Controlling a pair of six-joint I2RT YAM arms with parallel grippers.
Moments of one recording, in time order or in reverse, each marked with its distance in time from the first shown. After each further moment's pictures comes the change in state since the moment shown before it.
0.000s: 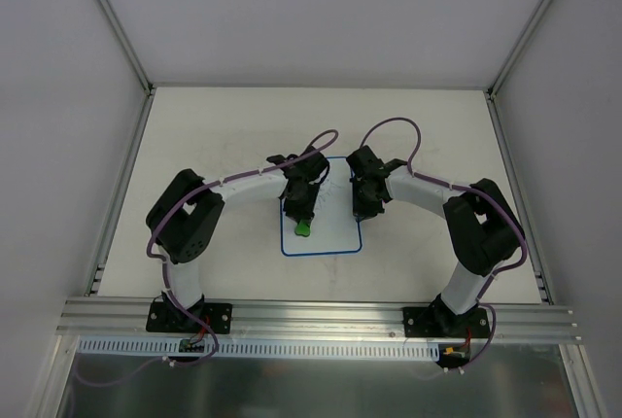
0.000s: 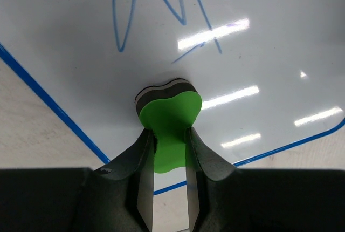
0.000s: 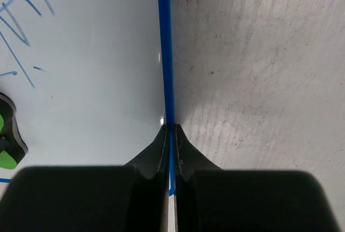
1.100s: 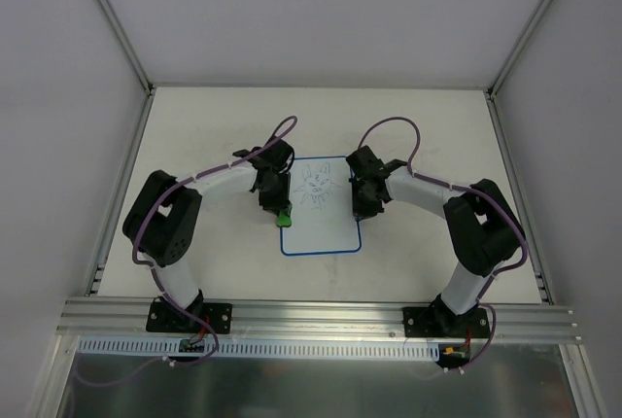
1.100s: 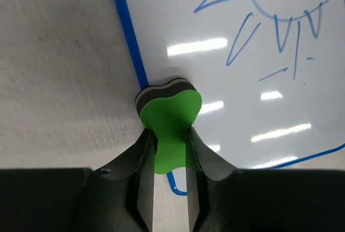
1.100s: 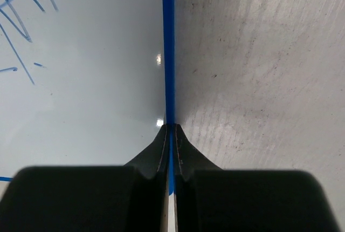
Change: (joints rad) left arm 0.209 -0.116 -0.158 0.091 0.081 -0.027; right arm 0.002 -0.003 -0.005 0.014 0.000 -0.022
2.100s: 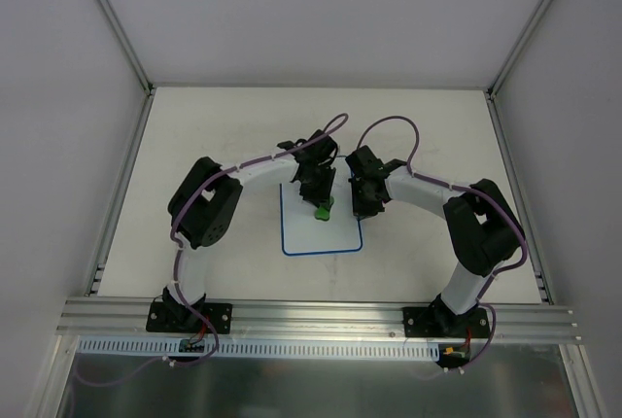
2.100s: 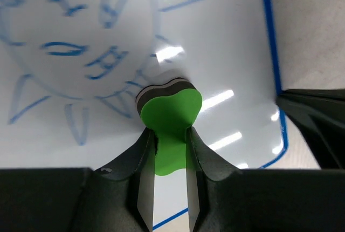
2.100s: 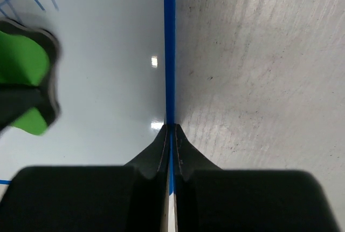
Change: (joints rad) left arm -0.170 0.294 0.369 -0.018 0.063 0.090; right arm 0.003 0.000 0.003 -0.002 0.016 -0.023
